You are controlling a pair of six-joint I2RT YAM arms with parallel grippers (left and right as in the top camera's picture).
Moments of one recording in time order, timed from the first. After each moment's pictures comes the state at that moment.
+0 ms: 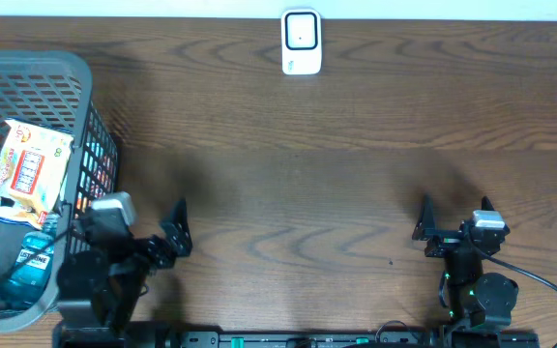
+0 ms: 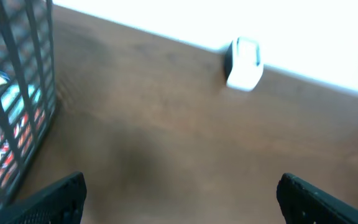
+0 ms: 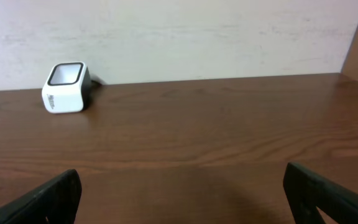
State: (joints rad) left arm 0.00 0.34 0.63 -0.67 0.15 -0.32; right arm -0.07 0.01 0.01 -0.07 -0.04 0.04
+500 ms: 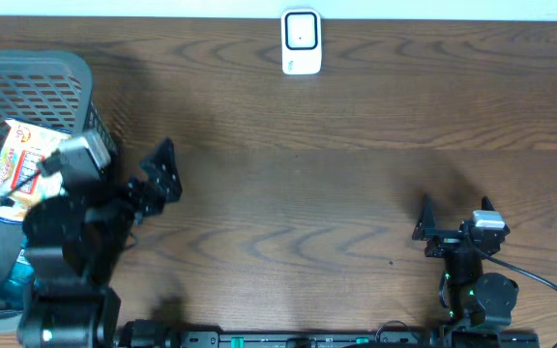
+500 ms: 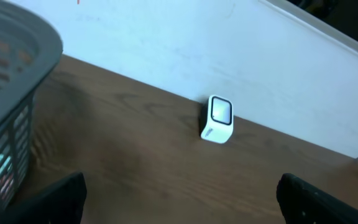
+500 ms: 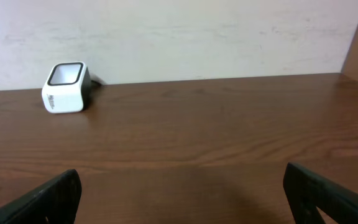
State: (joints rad) left arm 0.00 0.69 0.93 -0.55 0.15 -0.42; right arm -0.07 0.01 0.01 -0.07 -0.04 0.04
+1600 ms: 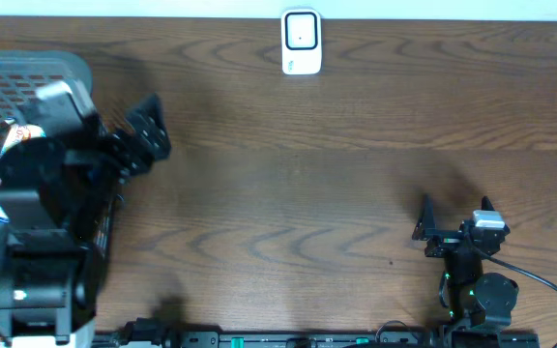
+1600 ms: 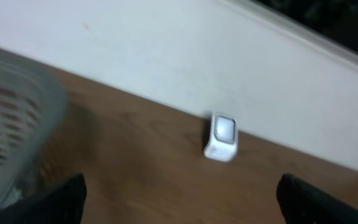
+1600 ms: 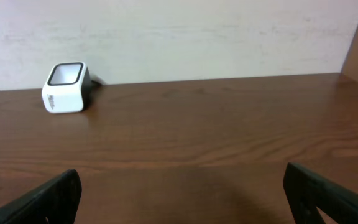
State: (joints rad) left arm 0.00 0.91 1.25 -0.66 0.08 -0.40; right arm -0.07 0.01 0.01 -0.07 -0.04 0.04
